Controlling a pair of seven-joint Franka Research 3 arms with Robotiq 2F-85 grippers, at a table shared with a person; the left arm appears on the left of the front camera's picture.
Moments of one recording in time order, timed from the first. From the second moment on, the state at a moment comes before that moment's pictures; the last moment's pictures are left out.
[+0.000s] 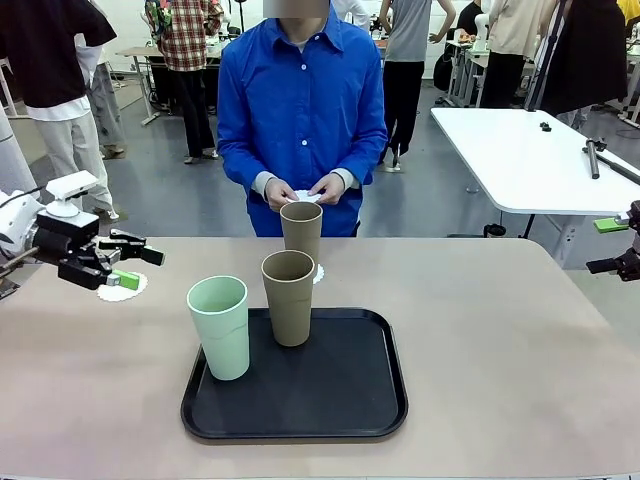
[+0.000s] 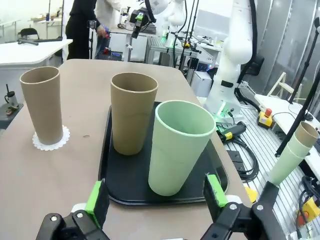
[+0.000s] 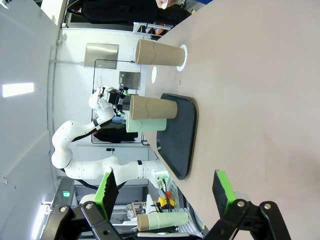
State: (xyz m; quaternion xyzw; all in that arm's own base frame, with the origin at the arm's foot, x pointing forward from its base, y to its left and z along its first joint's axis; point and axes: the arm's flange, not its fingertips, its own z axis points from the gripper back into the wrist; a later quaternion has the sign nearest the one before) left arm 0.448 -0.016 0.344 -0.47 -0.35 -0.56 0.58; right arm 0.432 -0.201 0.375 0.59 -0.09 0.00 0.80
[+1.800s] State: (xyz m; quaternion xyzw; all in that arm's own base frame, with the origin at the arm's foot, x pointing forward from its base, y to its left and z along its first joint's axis) left arm 0.435 -0.036 0.265 -0.49 -0.34 -0.57 0.56; right arm 0.432 -0.201 0.375 0.59 -0.09 0.00 0.80
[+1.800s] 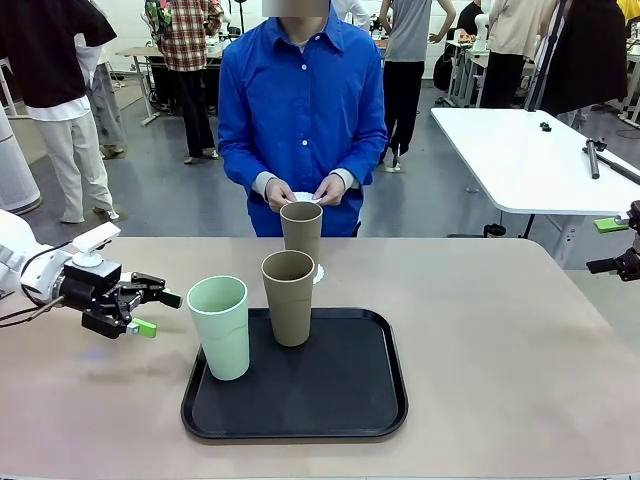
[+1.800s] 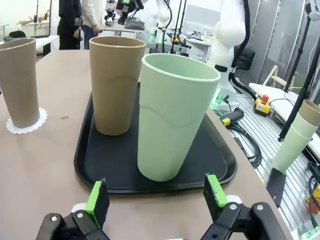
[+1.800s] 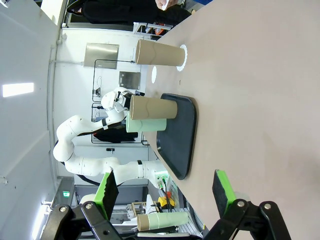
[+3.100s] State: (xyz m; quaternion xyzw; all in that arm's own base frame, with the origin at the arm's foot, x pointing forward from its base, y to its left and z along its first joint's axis) left arm 0.432 -0.095 0.235 -0.55 -0.36 -0.56 0.50; right arm 0.432 -0.201 0.375 0.59 -0.09 0.00 0.80
